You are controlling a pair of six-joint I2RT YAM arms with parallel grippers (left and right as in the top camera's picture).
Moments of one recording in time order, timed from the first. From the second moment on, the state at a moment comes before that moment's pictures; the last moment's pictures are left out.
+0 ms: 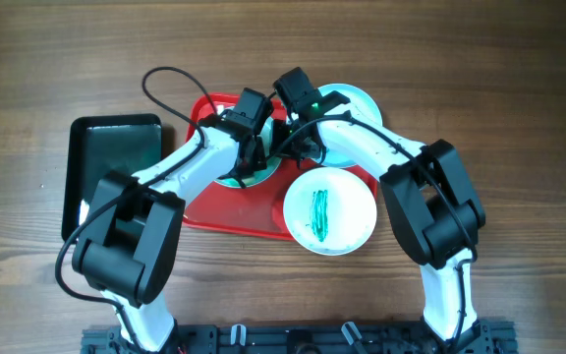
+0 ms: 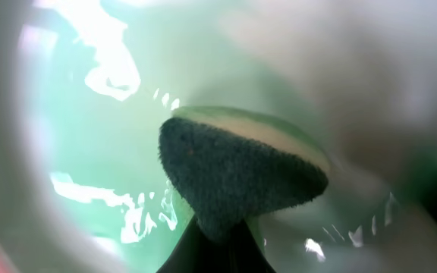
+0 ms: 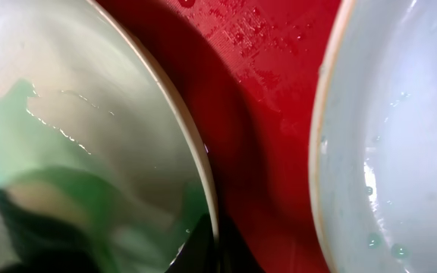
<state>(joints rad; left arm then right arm) -0.44 1.91 1.19 -0.66 -0.17 -0.62 0.56 2.16 1.52 -0.64 -0.22 0.63</state>
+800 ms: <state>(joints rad) -0.23 1.92 1.67 -1.06 -0.13 -0.62 0.56 2.16 1.52 -0.66 -0.27 0.46</state>
